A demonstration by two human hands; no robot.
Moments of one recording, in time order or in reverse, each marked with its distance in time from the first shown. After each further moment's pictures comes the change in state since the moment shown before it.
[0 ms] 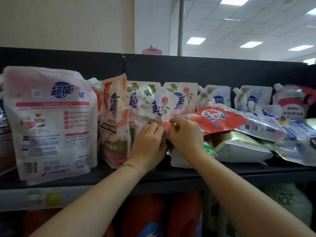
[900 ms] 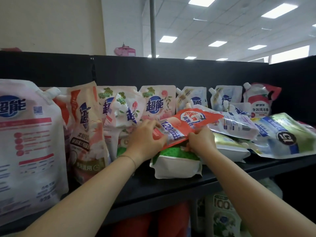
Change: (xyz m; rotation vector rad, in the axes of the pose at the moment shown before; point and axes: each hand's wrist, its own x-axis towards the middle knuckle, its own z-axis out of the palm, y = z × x) left_hand 0.064 0.007 0.026 -0.362 -0.212 -0.229; right_hand 0.021 0.075 -0.035 0.279 -0.104 0.867
